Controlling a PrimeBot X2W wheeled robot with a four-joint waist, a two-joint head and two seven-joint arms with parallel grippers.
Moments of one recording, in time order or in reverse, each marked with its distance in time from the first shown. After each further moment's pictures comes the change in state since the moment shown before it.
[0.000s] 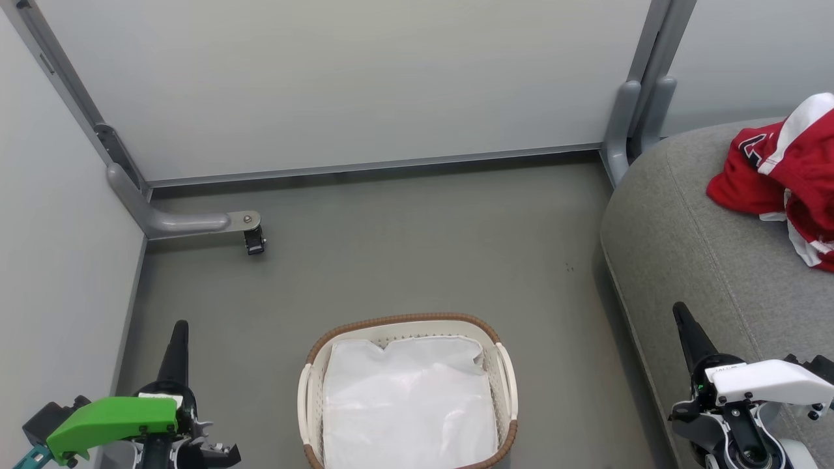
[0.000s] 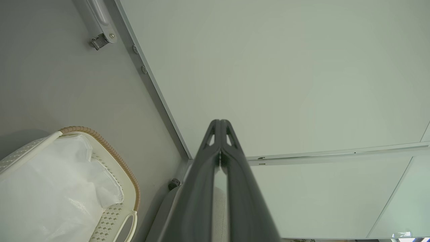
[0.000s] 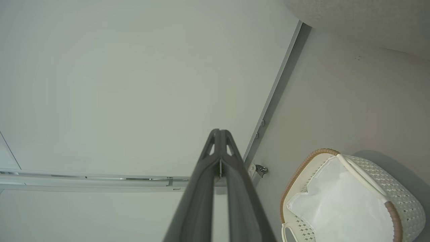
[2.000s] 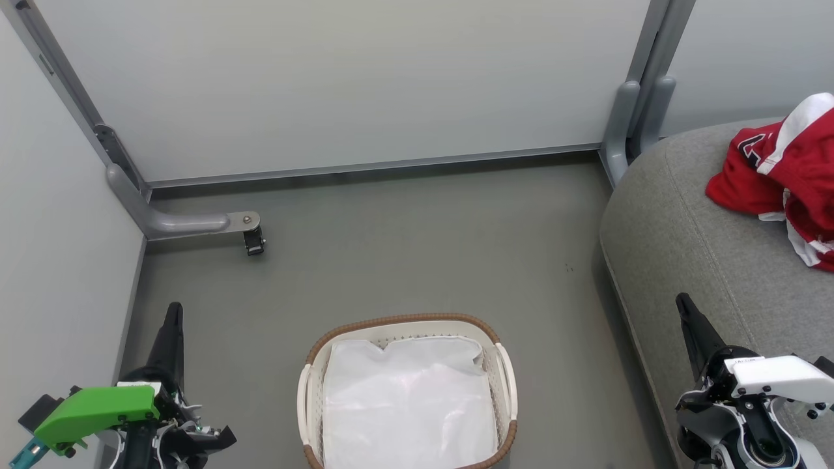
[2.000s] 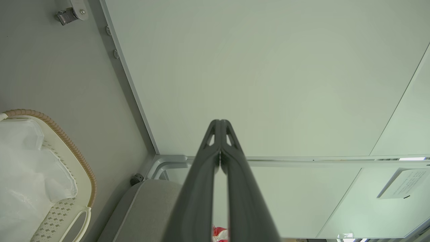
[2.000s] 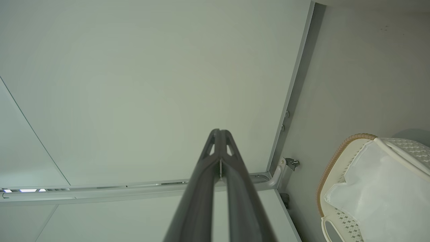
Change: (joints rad) left arm -0.030 -0.001 0.025 -0.014 -0.175 -0.009 0.050; right arm -0.011 -0.002 -0.022 -0.013 0.189 0.000 0.051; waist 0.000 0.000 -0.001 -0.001
